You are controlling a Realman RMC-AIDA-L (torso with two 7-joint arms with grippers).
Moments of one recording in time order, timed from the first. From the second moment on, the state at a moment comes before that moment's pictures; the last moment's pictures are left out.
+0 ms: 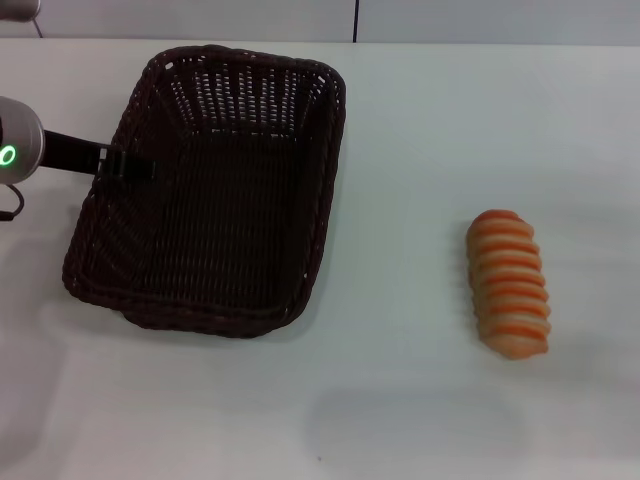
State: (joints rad) left arm -0.35 -2.06 -1.73 -1.53 2.74 -1.21 0.15; right arm 0.08 2.07 1.33 0.68 -2.51 -1.33 -0.20
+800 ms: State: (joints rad) left arm -0.37 -2.06 -1.69 -1.51 2.78 -1.22 0.16; right arm 0.08 2.08 1.33 0.69 -2.52 -1.33 -0.20
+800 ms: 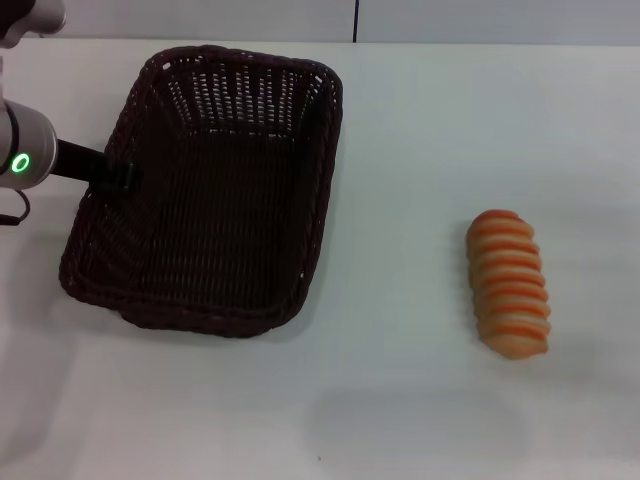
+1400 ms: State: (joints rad) left arm -0.34 -2.06 -1.68 -1.58 2.79 -1.16 0.21; right arm 0.07 2.08 1.33 0.69 -2.52 -1.33 -0.20
